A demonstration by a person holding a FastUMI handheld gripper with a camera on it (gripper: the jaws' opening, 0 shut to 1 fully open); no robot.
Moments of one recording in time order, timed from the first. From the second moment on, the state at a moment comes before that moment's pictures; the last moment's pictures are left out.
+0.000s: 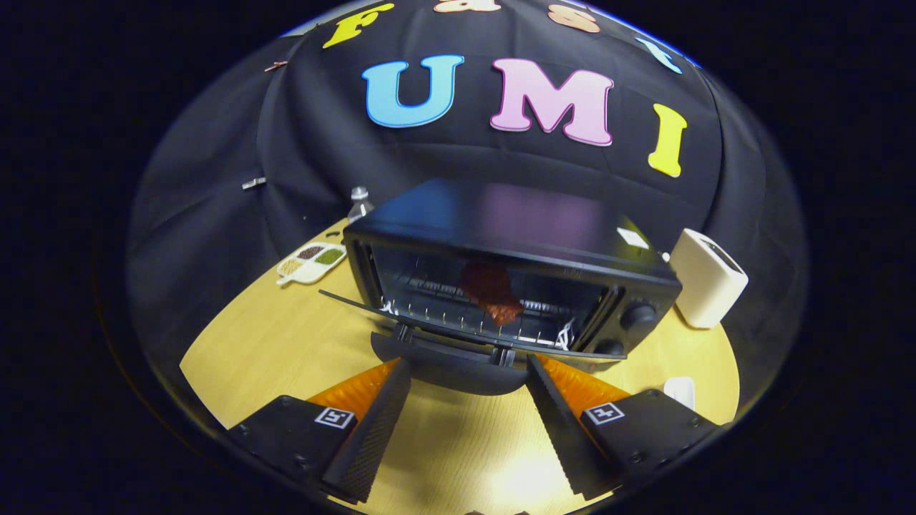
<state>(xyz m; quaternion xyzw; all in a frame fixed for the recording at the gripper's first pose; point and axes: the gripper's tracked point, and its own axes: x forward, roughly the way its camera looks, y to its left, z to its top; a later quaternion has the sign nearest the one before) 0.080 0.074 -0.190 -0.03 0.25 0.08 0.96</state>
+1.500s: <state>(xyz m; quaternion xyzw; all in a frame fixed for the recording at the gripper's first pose) -0.024 -0.106 0.007 0.07 0.06 -0.07 0.99</state>
